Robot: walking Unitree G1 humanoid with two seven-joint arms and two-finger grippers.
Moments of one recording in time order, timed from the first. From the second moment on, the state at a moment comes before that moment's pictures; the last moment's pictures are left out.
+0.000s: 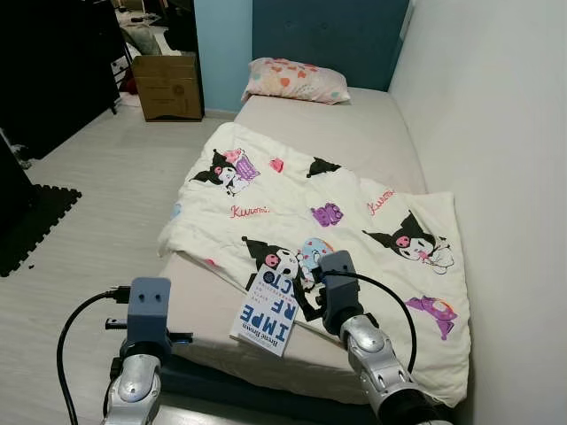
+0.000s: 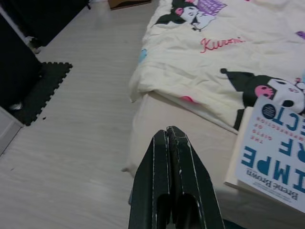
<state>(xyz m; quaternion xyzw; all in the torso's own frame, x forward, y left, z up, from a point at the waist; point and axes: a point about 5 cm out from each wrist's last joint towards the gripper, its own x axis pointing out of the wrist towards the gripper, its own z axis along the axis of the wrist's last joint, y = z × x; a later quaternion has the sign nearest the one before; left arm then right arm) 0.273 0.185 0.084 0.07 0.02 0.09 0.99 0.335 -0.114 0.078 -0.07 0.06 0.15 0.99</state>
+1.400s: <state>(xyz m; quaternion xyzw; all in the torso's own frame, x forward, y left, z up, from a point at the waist) 0.270 0.176 0.083 0.04 0.02 0.07 1.00 0.338 -0.113 0.082 -0.07 0.05 0.15 0.98</state>
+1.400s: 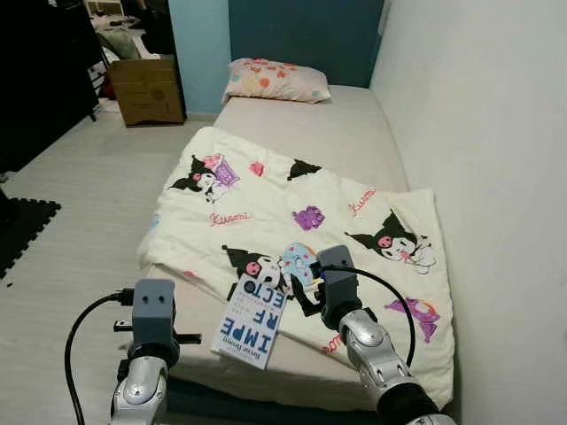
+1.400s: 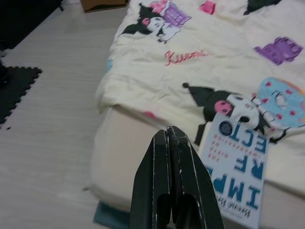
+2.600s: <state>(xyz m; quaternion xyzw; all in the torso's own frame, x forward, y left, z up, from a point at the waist) 0.270 0.179 0.087 0.05 0.00 0.09 0.99 0.334 -0.111 0.076 -0.06 0.06 0.15 0.98</state>
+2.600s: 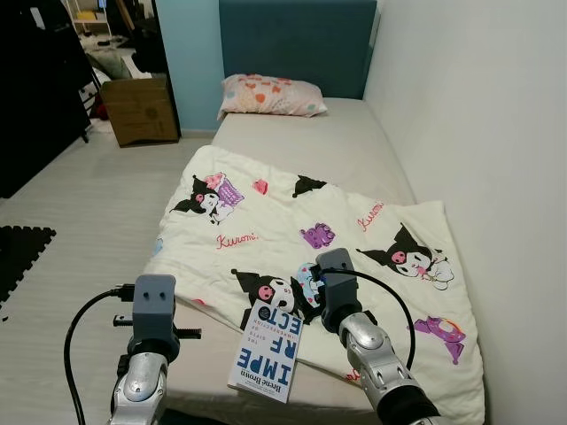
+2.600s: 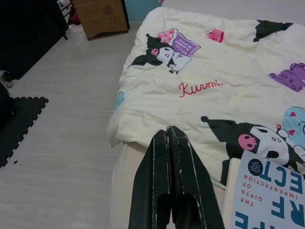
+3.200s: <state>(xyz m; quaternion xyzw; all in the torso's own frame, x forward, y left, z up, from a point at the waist) 0.271 0.179 0.088 0.06 0.00 0.10 0.99 0.334 -0.104 0.076 -0.05 0.06 0.18 0.98</state>
